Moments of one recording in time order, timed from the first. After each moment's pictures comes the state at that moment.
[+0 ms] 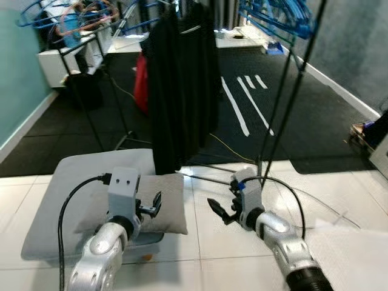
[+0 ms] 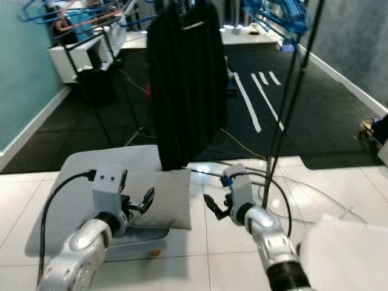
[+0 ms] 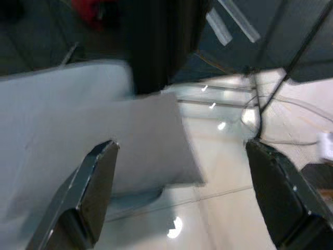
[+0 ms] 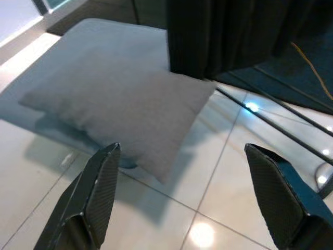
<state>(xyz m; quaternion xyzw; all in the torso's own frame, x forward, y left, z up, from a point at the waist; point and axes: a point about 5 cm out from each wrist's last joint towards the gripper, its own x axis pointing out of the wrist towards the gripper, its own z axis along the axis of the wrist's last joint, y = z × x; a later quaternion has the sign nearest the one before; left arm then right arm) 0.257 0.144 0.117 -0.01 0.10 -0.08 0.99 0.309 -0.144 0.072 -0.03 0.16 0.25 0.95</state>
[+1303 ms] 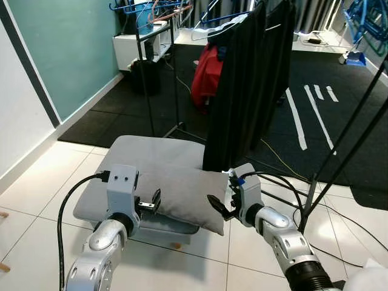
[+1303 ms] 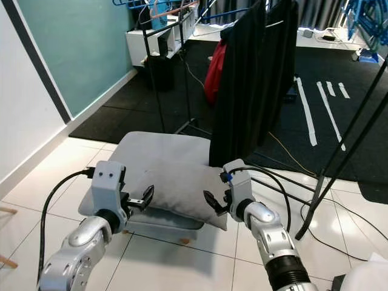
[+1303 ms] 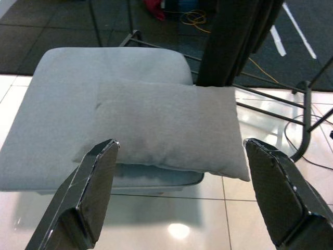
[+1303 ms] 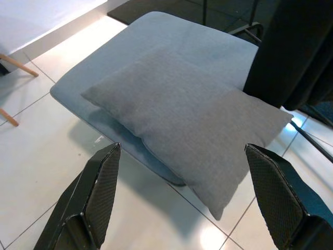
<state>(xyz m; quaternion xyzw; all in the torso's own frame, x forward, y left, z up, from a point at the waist) 0.262 0.142 0.121 -0.02 0.10 -0.09 0.99 0.314 -0.150 0.077 -0.04 0.18 0.24 0.95</state>
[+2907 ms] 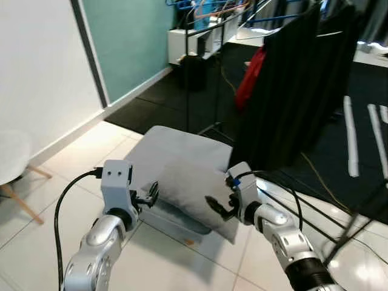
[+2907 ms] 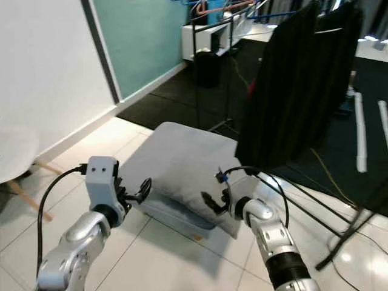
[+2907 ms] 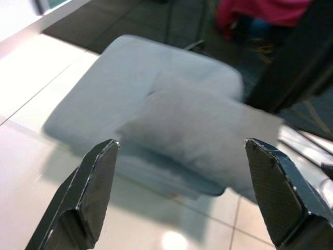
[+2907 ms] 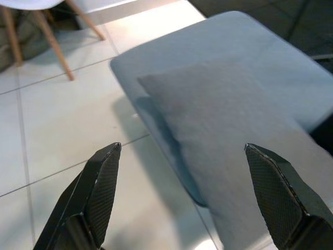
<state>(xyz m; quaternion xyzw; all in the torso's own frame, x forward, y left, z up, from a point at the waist) 0.266 0.143 0.126 -0.07 0.09 -0.08 0.99 0.317 -0.147 0.081 -0.07 0.17 0.27 0.95</state>
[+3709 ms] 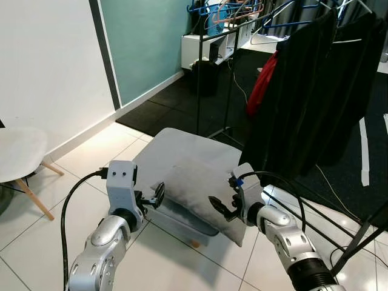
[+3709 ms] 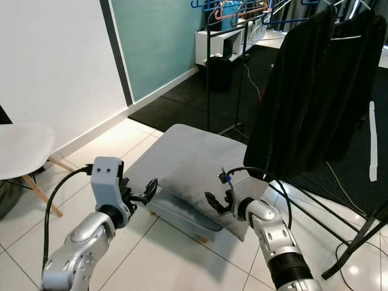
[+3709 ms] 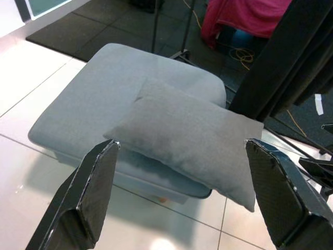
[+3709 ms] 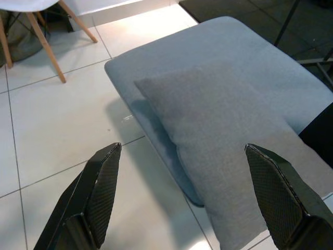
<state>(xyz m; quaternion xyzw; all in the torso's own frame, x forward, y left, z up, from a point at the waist) 0.266 0.136 0.128 -0.08 0.08 -0.10 0.99 0.317 -0.153 0.079 -0.07 0.17 0.25 0.95</state>
